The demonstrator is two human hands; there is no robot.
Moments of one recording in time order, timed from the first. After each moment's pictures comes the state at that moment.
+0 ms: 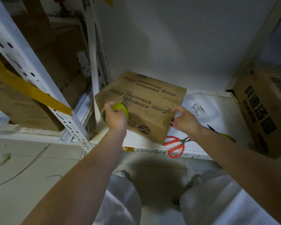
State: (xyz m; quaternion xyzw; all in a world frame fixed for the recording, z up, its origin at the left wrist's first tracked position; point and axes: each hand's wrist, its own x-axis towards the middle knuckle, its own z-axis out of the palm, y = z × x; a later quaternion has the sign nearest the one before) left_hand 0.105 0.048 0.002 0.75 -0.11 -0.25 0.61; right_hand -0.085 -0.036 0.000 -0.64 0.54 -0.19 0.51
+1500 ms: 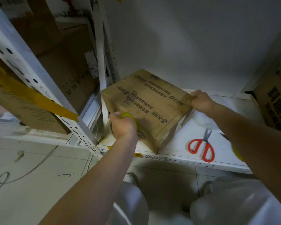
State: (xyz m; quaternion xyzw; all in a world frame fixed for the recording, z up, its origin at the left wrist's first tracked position) left_hand 0.106 0.041 -0.004 0.76 -0.03 -0.22 0.61; right_hand -0.065 -0.156 -0.011 -0.71 0.59 -0.13 0.36
